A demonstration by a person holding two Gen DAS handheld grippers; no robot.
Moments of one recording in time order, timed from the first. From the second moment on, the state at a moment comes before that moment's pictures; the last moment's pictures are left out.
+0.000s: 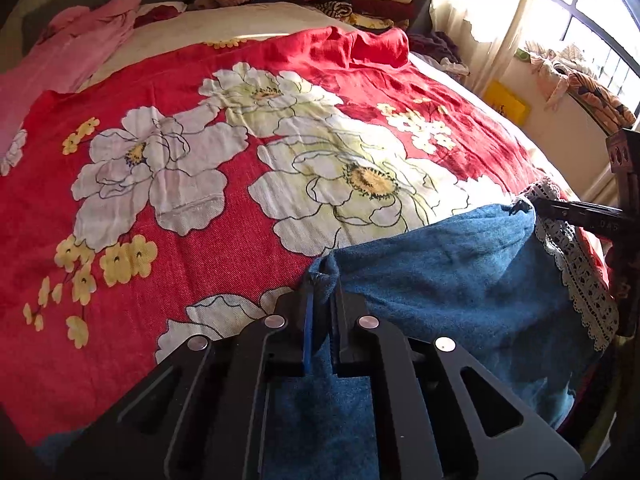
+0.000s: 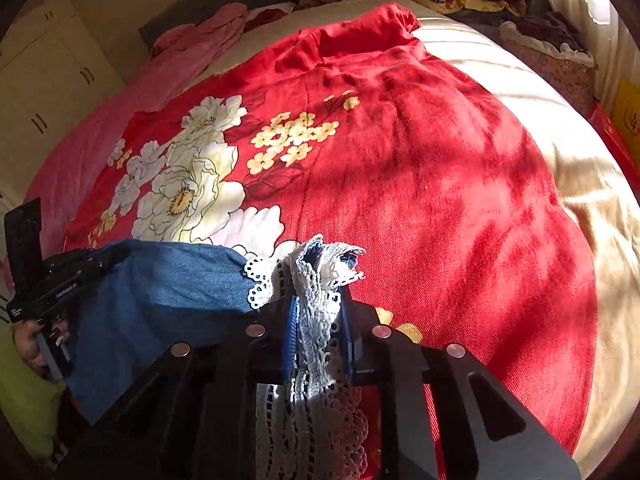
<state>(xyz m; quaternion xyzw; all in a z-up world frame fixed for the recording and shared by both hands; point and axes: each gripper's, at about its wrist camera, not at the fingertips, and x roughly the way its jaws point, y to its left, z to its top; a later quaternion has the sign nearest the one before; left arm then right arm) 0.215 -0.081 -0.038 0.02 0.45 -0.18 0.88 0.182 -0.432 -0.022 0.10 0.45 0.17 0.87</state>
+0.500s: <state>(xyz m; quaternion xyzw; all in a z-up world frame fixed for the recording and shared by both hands) 0.225 -0.083 -0.053 0.02 0.45 -0.16 0.88 0.210 -0.434 -0.038 0.04 0.46 0.10 0.88</state>
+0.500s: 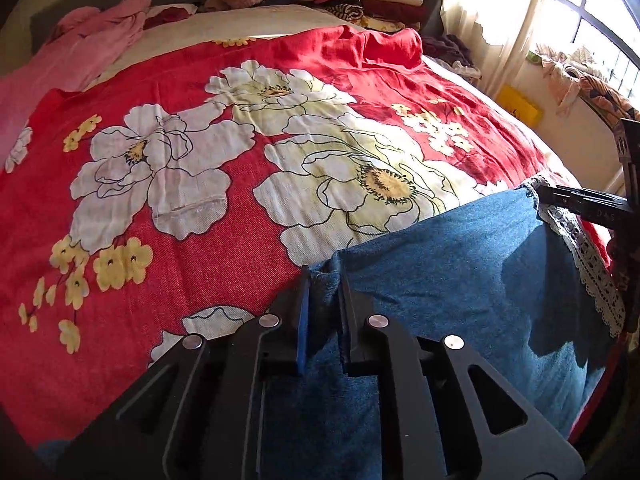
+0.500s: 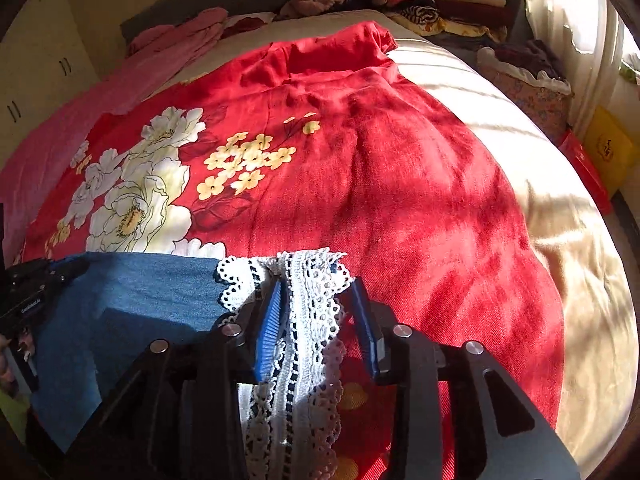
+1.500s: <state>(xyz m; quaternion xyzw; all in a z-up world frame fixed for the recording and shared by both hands) 0.073 -0.020 -0.051 0.03 0.47 -0.09 0.87 0.053 -0.434 -0.031 0.08 0.48 0.14 0.86</state>
